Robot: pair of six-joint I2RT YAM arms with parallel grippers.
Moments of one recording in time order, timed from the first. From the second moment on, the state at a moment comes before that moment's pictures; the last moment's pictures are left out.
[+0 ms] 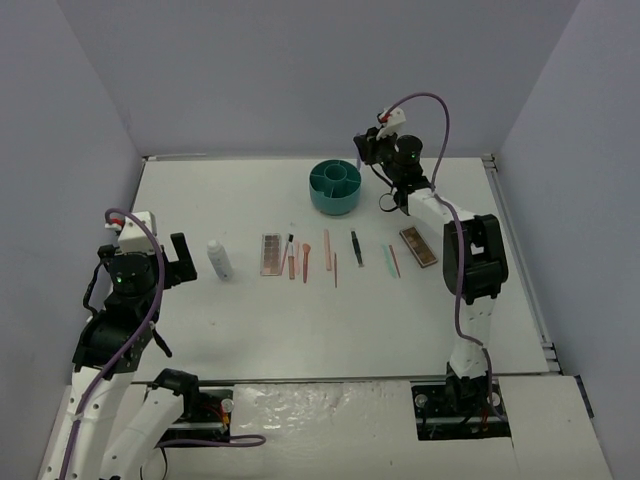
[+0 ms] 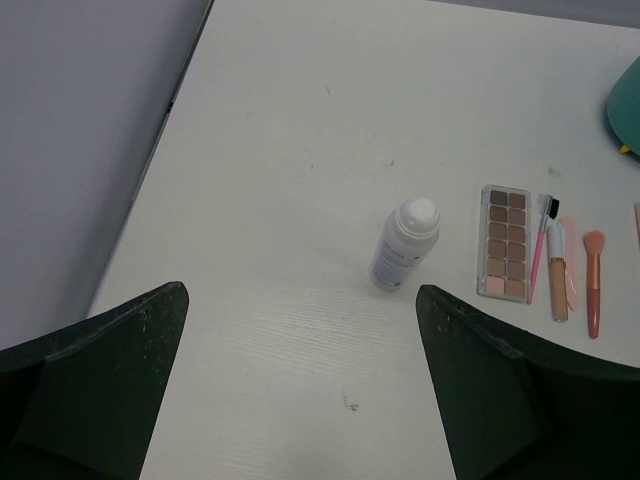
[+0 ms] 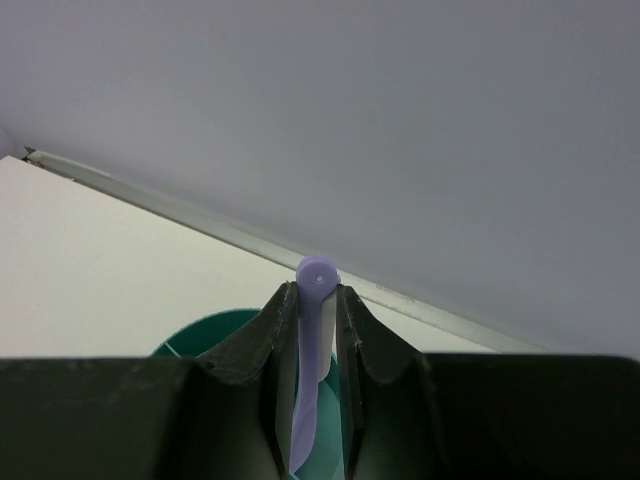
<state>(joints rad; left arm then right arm) -0.22 0.62 0.92 -0.69 -0.39 -0.15 0.25 2.09 1.52 0.60 -0.26 0.07</state>
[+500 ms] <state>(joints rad) -0.21 0.63 0.92 -0.69 -0.39 -0.15 0.25 2.22 1.60 0.63 -0.27 0.02</state>
